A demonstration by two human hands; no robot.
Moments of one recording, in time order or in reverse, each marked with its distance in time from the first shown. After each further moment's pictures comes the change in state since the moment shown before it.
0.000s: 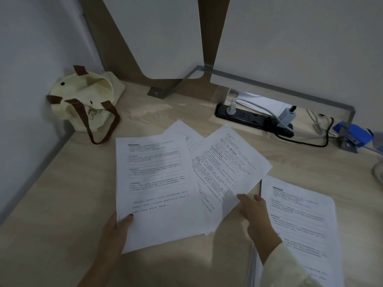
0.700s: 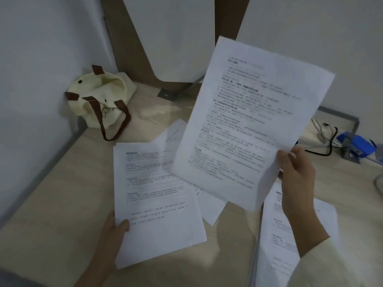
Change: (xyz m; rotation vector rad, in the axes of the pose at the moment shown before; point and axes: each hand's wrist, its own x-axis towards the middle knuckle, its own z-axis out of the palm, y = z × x) left_hand -0.018 0.006 -0.020 -0.078 -0.034 -0.103; right_hand -0.069 -0.092 -0.017 -0.002 -0.090 -0.874
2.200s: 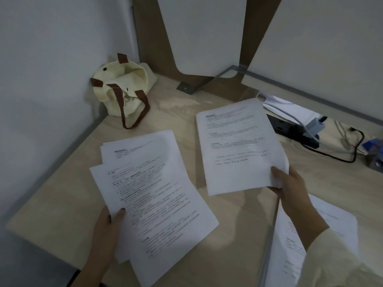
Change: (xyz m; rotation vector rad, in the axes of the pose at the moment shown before) left_hand -0.005 -0.022 -0.032 -0.024 0.155 0.093; right_hand 0.015 0.065 0.010 0.071 -0.100 0.468
